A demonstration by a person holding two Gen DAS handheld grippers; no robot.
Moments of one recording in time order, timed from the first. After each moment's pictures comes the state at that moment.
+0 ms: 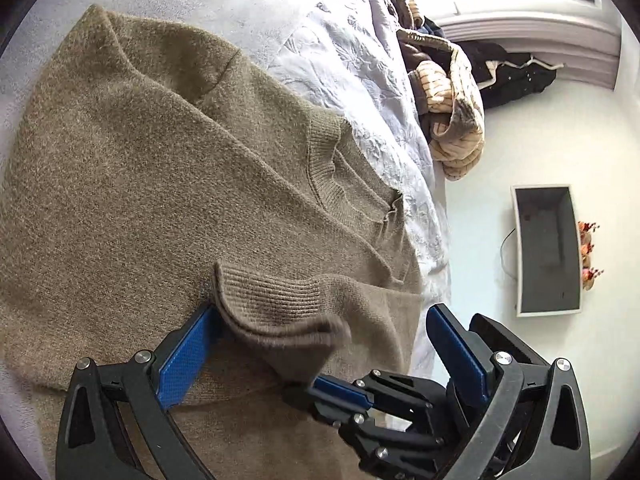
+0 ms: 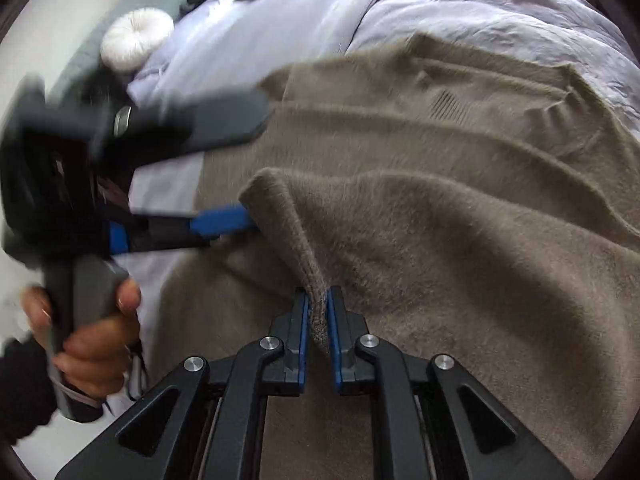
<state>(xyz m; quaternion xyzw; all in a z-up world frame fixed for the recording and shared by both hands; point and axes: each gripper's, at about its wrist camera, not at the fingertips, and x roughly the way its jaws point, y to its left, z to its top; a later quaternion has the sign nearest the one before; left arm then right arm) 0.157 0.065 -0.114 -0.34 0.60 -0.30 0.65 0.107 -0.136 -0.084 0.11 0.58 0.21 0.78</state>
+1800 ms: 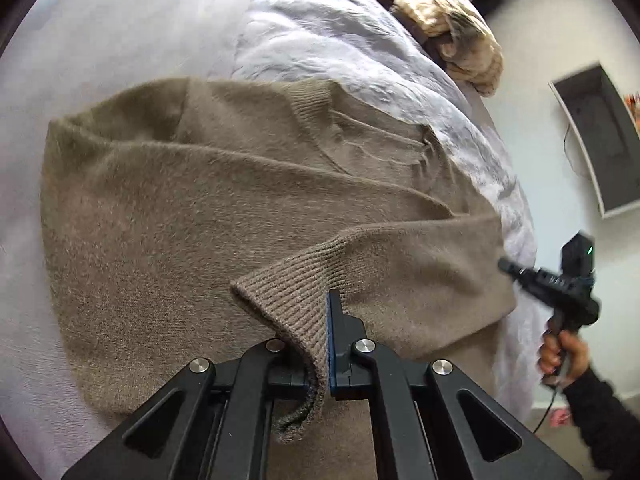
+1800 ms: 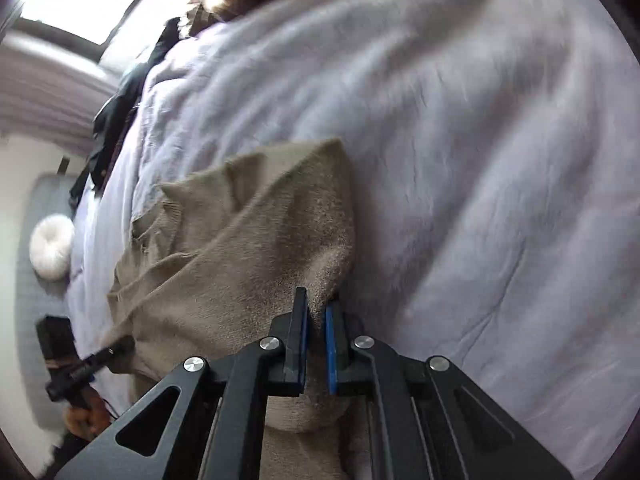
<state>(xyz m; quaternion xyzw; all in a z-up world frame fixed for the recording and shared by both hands) 0.147 0.042 -0.094 -0.10 0.62 -0.31 0.72 0.011 -0.411 -0.080 0.32 0.49 -0.04 0.81</state>
